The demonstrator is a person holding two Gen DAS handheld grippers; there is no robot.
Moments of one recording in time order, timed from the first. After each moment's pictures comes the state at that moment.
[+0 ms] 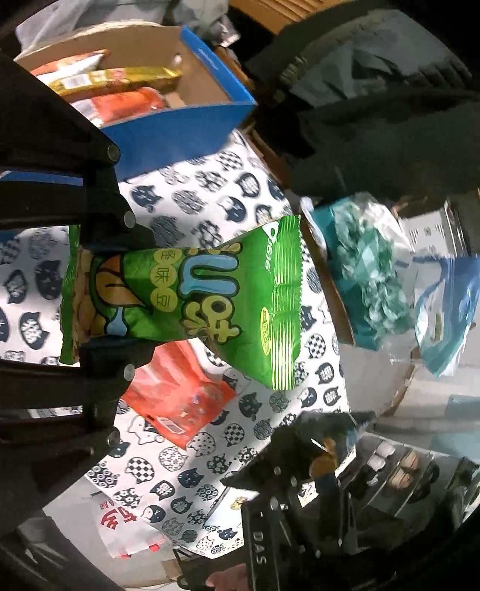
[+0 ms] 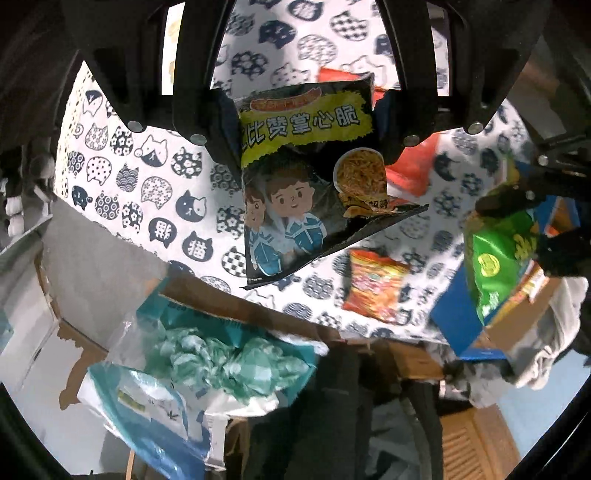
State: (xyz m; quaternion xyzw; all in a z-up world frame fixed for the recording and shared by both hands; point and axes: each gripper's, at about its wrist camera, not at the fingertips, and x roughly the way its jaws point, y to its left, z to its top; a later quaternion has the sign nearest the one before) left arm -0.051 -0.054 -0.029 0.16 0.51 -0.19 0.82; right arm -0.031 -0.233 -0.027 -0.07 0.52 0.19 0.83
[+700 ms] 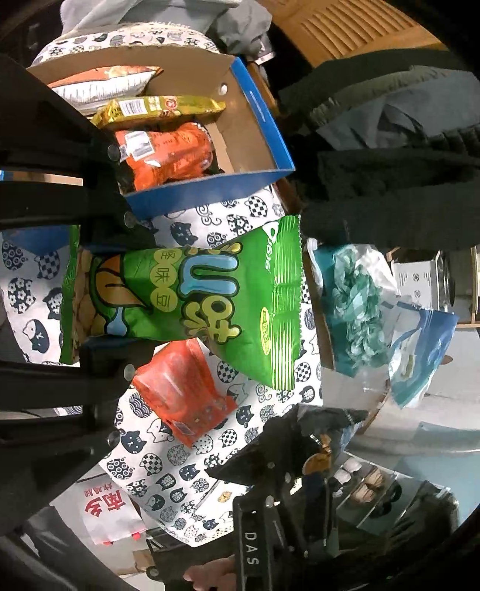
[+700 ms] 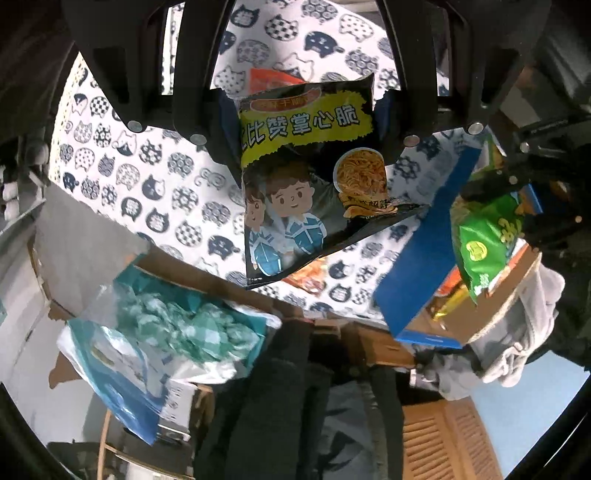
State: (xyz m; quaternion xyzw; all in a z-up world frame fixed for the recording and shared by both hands) left arm -0.086 0.008 0.001 0.10 0.49 -0.16 0.85; right arm -0.052 -0.164 0.013 -0.07 0.50 0.22 0.84
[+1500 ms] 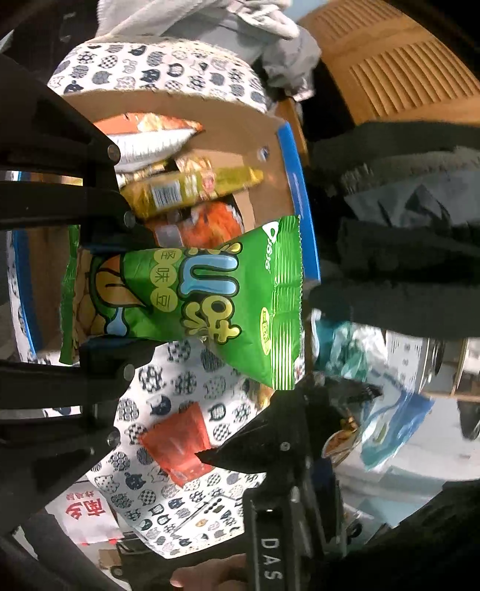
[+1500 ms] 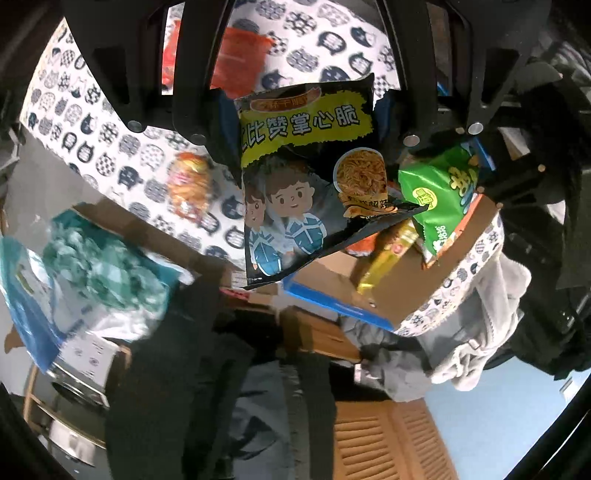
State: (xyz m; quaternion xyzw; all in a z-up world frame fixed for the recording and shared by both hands) left arm -0.086 0.124 0.003 0.04 0.49 -0.10 0.86; right arm -0.021 -0.023 0.035 -0.08 0.49 0.30 0.81
